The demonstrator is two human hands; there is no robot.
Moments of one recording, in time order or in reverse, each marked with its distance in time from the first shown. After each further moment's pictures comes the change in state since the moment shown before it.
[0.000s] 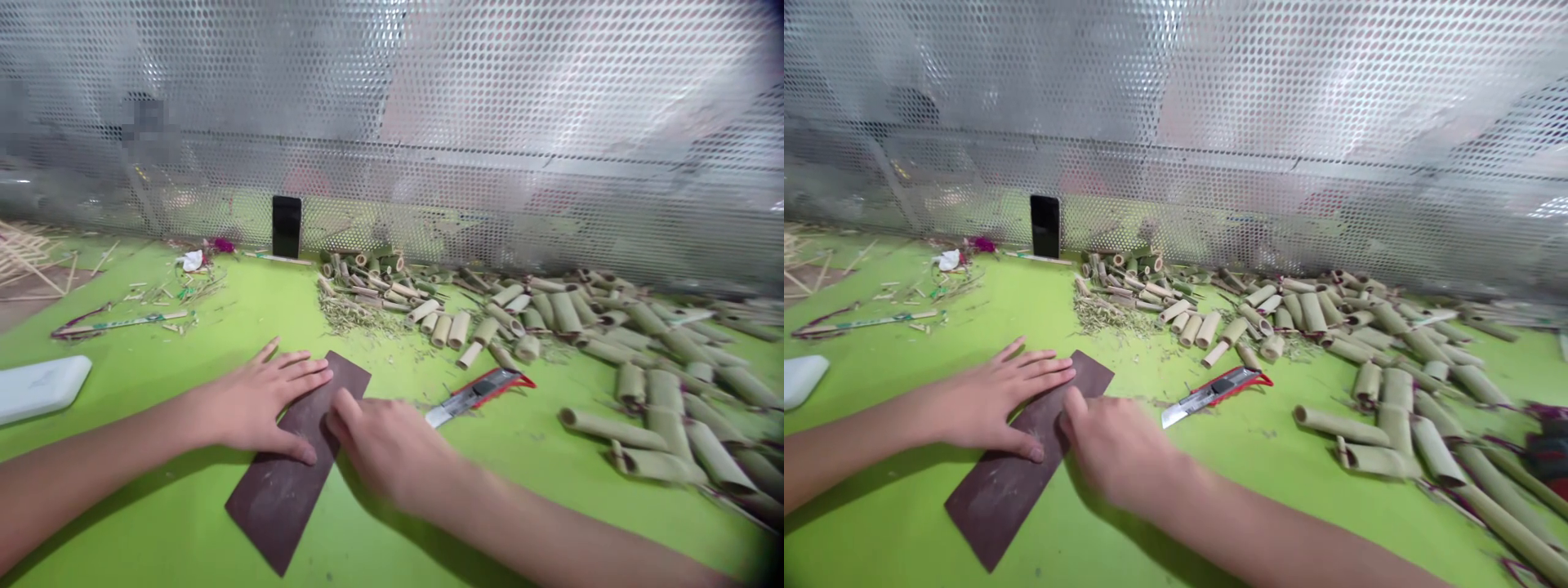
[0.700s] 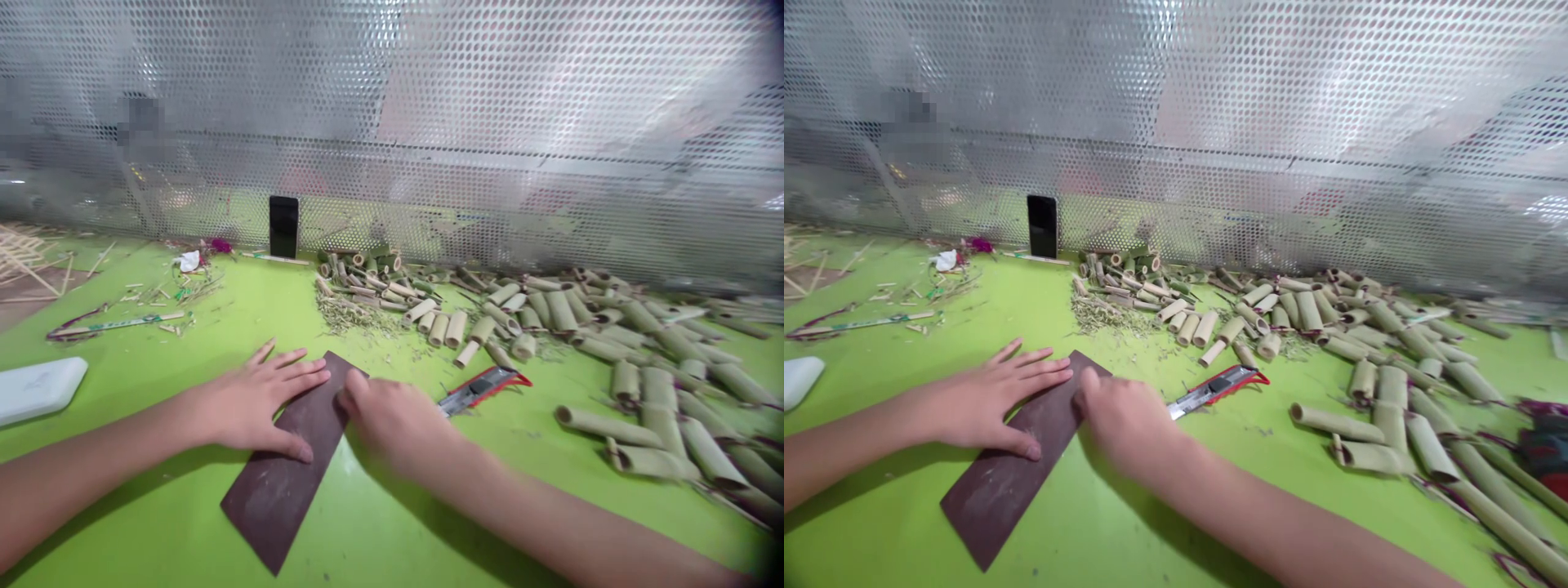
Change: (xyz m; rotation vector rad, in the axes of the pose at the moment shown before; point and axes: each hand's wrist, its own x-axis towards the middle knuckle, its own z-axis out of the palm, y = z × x) left_hand 0.000 -0.002 -0.001 -0.025 -0.024 -0.019; right_hand 0.002 -0.001 -0.002 -0.026 -0.012 0.127
